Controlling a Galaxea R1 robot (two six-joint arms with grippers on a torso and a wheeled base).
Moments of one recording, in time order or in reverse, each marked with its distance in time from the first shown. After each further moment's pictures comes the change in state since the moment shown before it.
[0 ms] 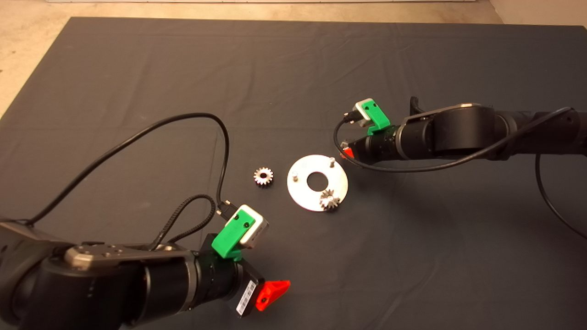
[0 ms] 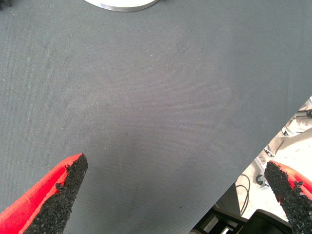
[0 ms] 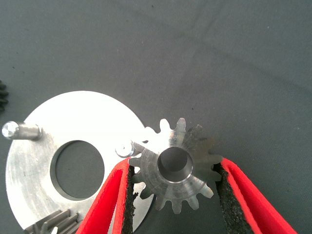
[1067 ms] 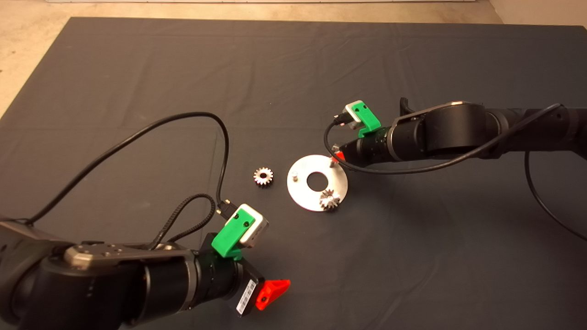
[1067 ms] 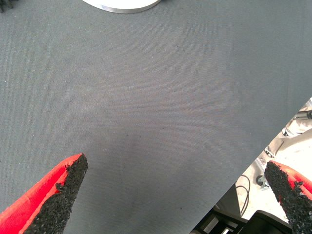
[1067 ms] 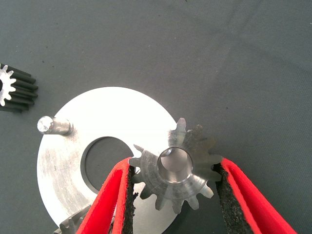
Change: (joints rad) left arm -0.003 0.000 0.000 0.000 0.000 -0.003; right arm 0.001 0.042 0.001 0.035 -0.003 0.003
